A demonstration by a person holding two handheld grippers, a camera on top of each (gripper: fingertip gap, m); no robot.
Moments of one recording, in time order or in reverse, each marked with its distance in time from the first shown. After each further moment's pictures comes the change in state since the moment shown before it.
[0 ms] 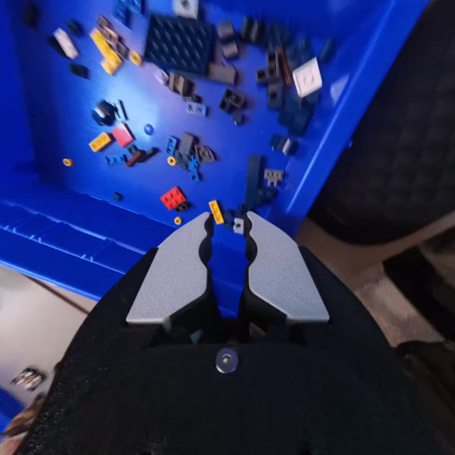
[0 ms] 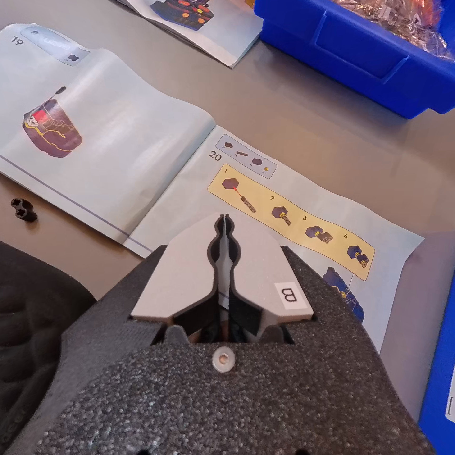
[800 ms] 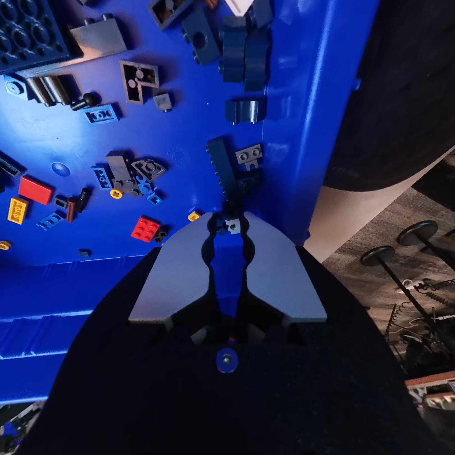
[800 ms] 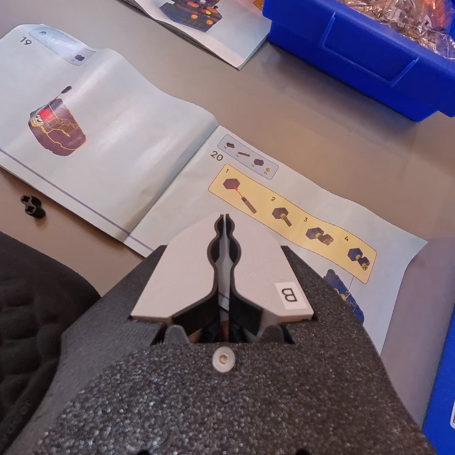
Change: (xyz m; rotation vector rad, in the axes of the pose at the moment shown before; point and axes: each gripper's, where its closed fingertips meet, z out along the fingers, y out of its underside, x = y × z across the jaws) left arm 0.014 0.018 0.031 -0.254 0.245 0.369; right arm -0.003 -0.001 0.000 0.003 -0.025 -0.008
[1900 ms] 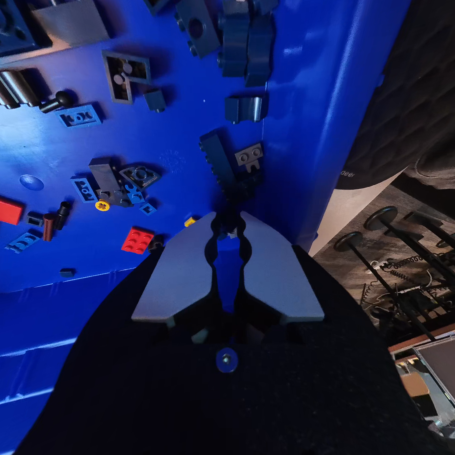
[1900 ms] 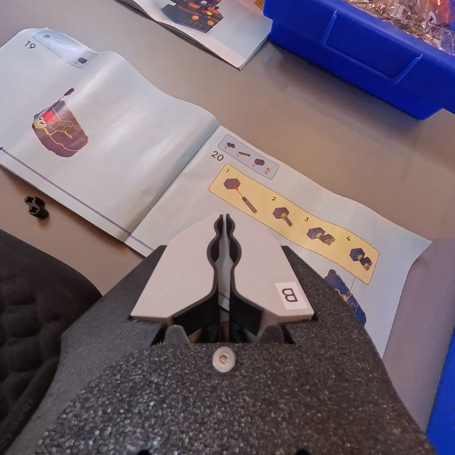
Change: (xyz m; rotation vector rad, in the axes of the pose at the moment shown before) left arm 0.003 -0.001 0.007 -0.022 0.133 -0.004; right arm 0.000 0.000 0.000 0.001 -0.014 0.011
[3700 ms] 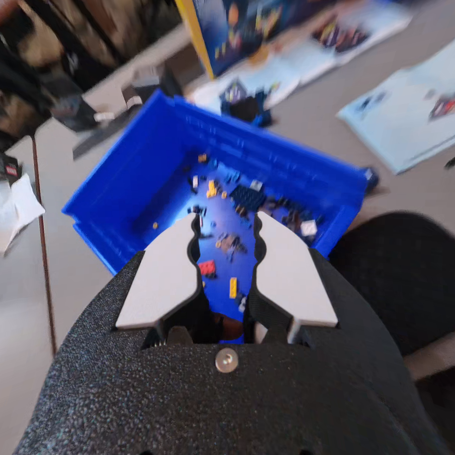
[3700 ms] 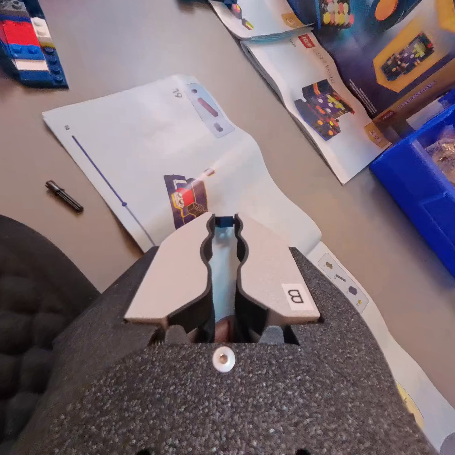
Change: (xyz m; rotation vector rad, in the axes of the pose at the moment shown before) left arm -0.013 -0.027 -0.141 0.953 -0.704 -0.561; right arm -0.091 -0.048 0.036 0.075 -0.115 -0.393
